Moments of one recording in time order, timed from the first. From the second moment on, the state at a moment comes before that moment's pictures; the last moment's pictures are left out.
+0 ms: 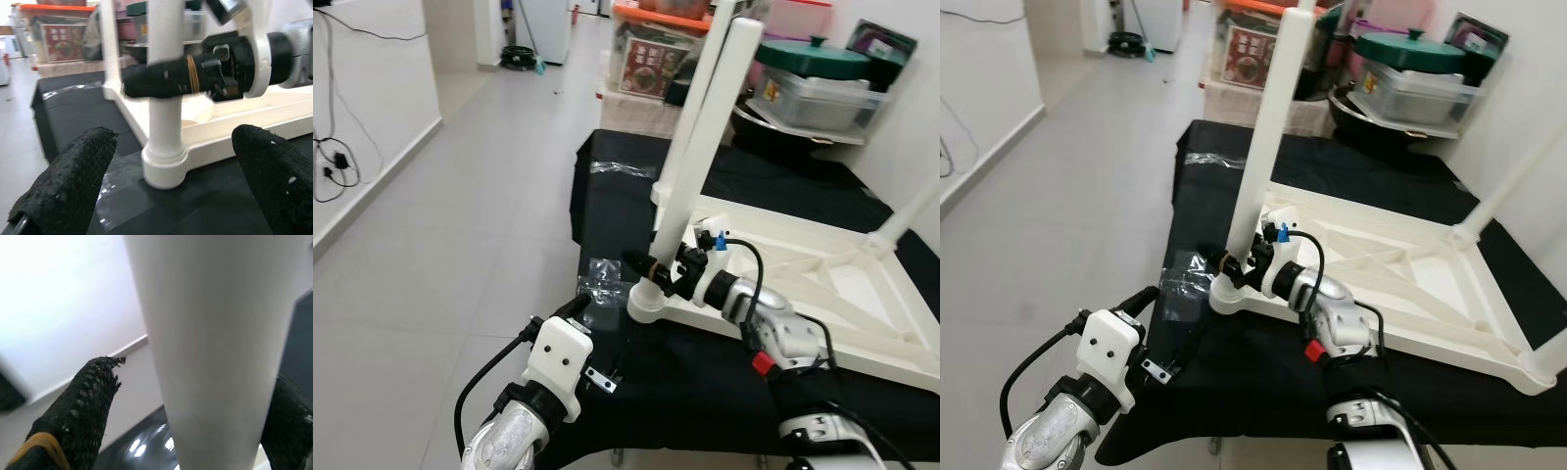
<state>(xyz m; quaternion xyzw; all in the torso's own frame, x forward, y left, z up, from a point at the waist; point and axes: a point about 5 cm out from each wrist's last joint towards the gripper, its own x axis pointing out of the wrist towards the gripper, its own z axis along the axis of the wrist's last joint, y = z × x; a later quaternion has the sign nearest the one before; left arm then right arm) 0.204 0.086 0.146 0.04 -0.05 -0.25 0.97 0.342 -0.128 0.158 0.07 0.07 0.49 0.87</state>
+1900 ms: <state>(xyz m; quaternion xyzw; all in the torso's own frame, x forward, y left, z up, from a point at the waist) 0.204 0.086 0.144 0.04 -0.04 -0.24 0.97 0.369 -0.152 0.168 0.10 0.01 0.32 0.94</state>
